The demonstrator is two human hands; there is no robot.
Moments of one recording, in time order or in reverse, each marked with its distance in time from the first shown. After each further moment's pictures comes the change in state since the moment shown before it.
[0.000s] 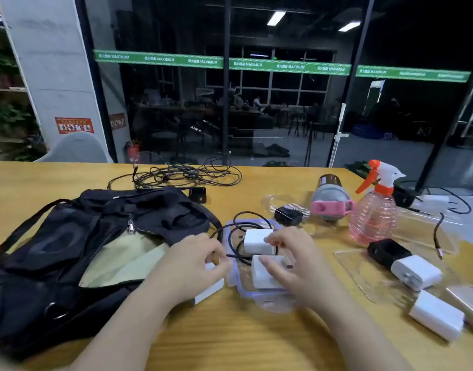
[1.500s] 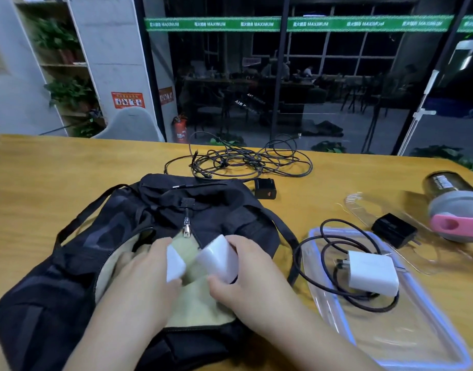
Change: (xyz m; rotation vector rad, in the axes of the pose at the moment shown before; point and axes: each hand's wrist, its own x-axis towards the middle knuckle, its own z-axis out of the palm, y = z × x) left_hand -0.037 -0.101 -0.073 0.335 0.163 -0.710; right_hand 0.088 -0.102 0.151 0.204 -0.378 0.239
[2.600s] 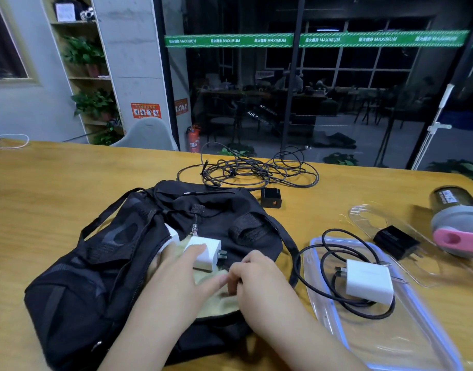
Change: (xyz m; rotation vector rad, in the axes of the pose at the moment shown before) left_hand -0.018 0.024 0.008 -0.175 -0.017 0.046; right_hand -0.003 0.011 -0.004 -0.363 -0.097 -0.048
